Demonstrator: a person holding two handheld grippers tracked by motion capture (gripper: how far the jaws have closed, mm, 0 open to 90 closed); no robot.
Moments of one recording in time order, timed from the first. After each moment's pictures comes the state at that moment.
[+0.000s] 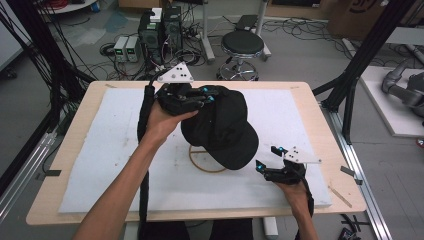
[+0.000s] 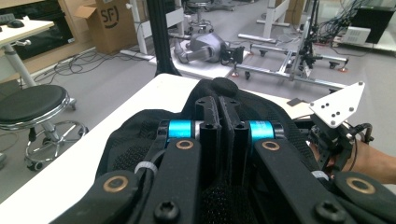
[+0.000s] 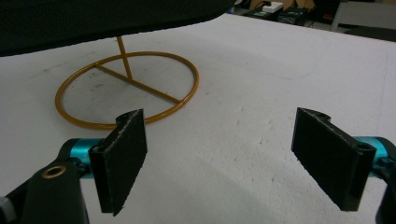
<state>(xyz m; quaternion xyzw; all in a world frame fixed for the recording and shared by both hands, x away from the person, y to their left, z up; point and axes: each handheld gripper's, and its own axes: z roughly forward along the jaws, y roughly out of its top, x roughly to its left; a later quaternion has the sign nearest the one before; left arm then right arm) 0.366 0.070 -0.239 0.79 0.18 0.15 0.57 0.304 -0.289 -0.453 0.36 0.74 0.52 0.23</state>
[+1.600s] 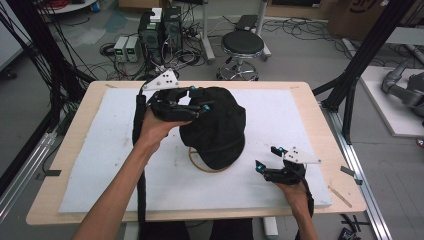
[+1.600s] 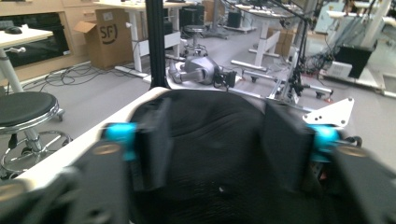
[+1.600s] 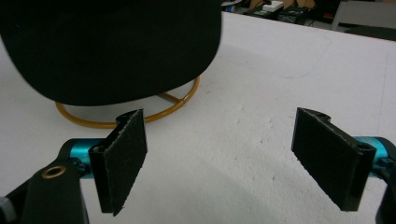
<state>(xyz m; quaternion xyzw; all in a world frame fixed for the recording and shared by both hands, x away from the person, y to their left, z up) 0.368 0.091 -0.263 0.74 0.21 0.13 0.62 0.304 -0.288 -0.453 0.35 0.74 0.52 0.23</state>
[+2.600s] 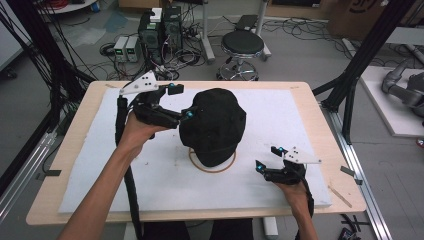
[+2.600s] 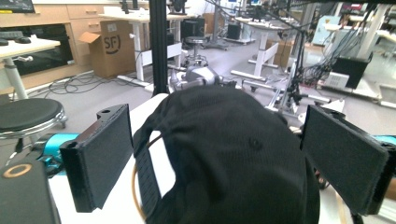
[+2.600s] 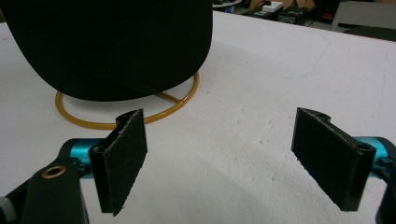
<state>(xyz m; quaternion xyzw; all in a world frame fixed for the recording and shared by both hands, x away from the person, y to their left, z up) 0.357 0.131 -0.266 0.73 0.19 0.14 0.63 0.304 -0.288 -0.453 0.35 0.74 0.52 0.23</state>
